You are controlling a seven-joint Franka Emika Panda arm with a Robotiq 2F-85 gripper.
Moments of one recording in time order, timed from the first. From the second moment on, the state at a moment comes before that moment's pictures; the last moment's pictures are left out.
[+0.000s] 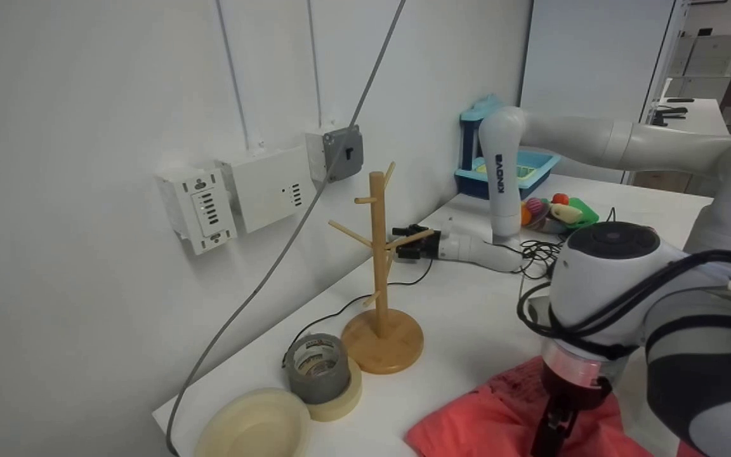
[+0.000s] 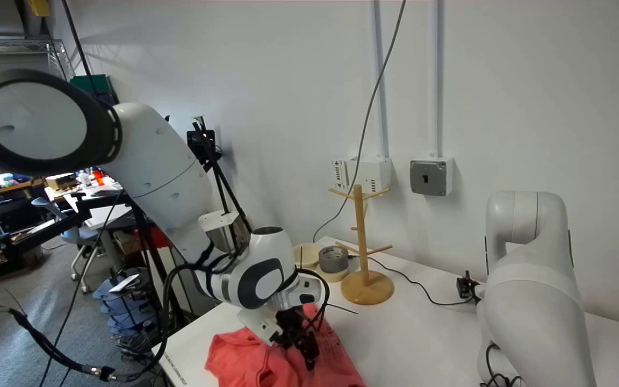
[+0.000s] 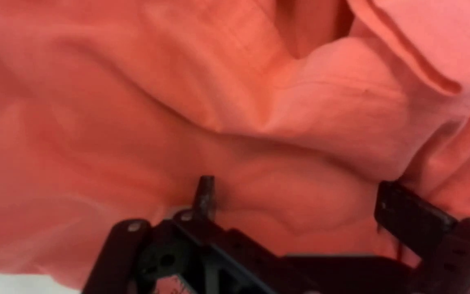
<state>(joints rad) 0.23 0.56 -0.04 -2.24 -0.19 2.79 0.26</state>
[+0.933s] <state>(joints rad) 0.36 0.64 -0.30 -2.11 -0.42 2.80 0.25</state>
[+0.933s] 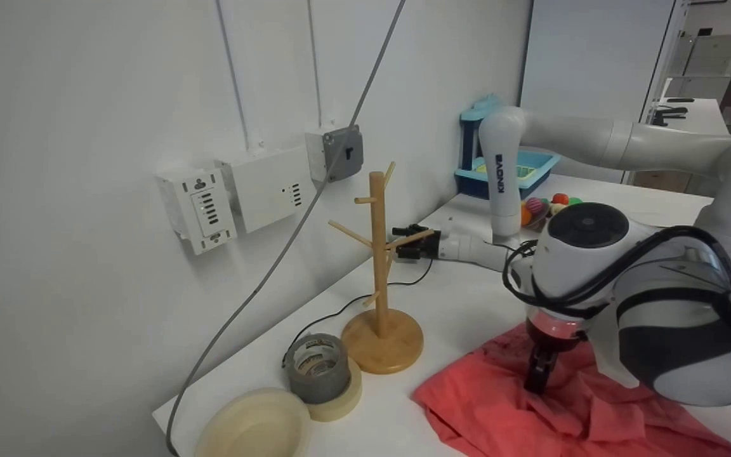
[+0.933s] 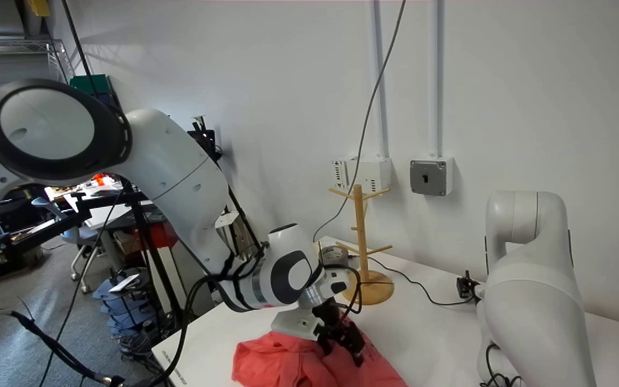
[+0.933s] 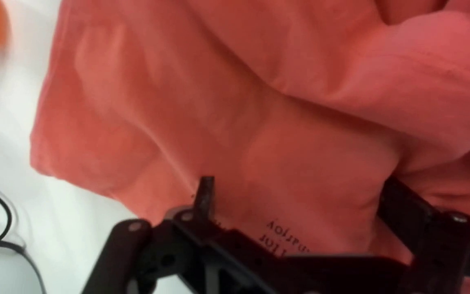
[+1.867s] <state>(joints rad) 0.34 0.24 -0.31 -2.47 -0.42 2.78 0.43</state>
